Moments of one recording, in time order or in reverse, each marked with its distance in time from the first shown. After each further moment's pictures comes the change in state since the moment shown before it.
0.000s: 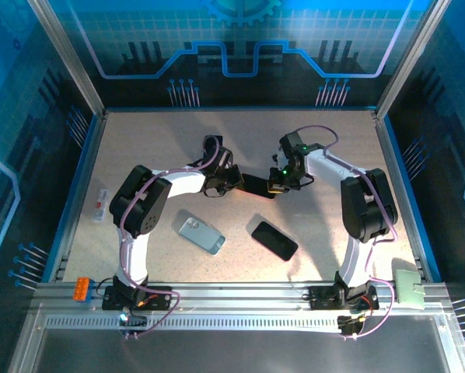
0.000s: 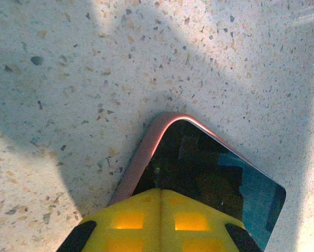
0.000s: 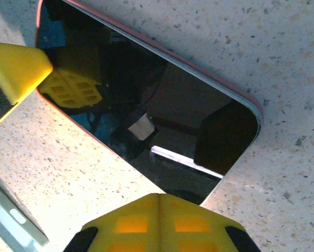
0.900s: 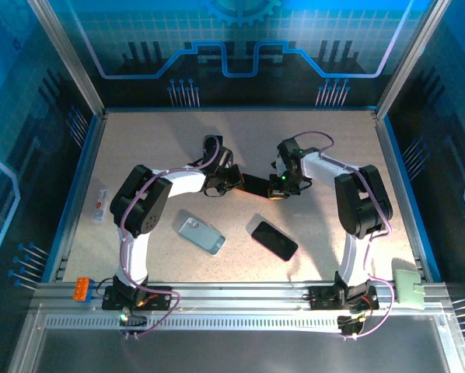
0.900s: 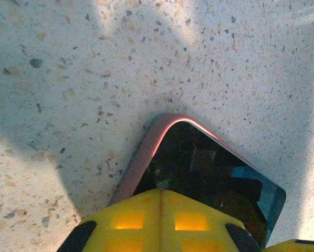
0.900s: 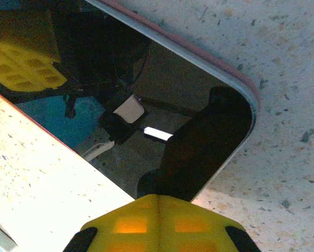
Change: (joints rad) left arm 0.001 0.009 0.007 -0.003 0.005 -0.001; right arm 0.012 0.069 -0.046 0.008 0.024 -0.022
